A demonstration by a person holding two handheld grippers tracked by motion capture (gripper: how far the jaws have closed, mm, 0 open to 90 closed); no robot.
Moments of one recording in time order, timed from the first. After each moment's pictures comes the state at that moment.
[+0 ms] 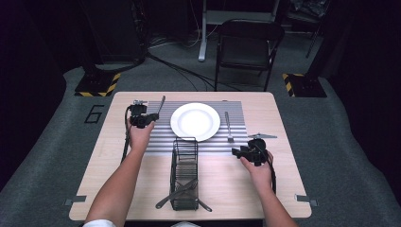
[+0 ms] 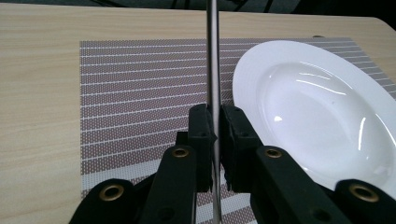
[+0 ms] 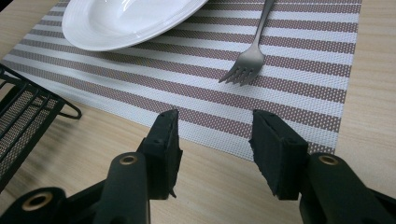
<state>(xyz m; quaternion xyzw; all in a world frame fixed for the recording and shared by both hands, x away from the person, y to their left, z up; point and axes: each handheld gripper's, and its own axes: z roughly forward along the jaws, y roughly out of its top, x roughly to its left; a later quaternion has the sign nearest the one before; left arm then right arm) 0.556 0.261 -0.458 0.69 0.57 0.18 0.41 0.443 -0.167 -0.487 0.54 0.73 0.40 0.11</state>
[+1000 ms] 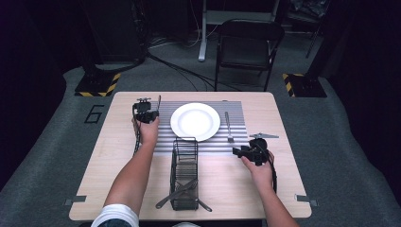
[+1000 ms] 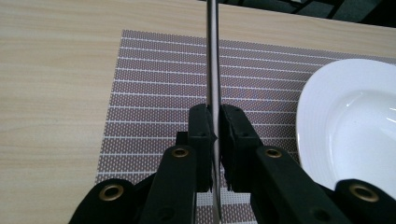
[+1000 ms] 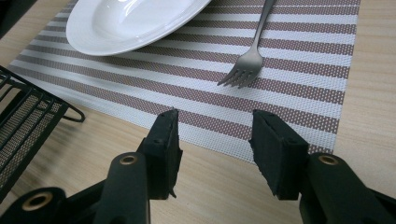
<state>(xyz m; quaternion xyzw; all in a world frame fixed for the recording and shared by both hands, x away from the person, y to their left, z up) 0.590 0.249 -0.479 0.64 0.65 0.21 0.36 0.444 -0.171 -0.486 0.54 0.73 0.41 0.10</state>
